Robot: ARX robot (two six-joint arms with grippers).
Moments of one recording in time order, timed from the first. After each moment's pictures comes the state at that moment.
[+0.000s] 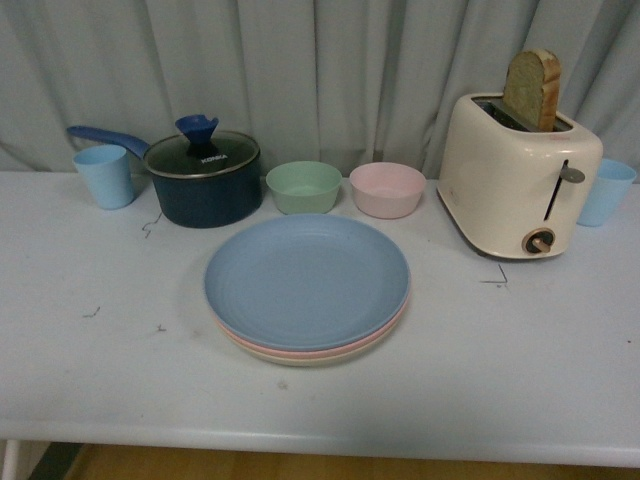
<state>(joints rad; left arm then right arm) 0.00 0.01 0.01 0.00 0.00 -0.01 0.00 0.00 0.01 0.00 0.00 0.01</state>
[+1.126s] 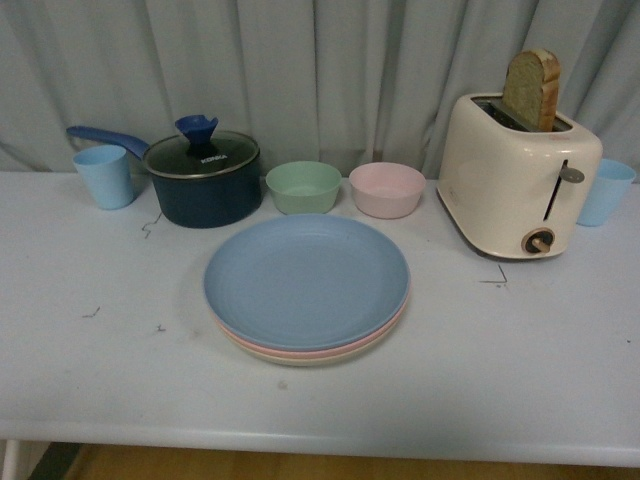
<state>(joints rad) 0.00 0.01 0.01 0.00 0.00 -0.01 0.00 0.00 0.01 0.00 0.00 0.01</state>
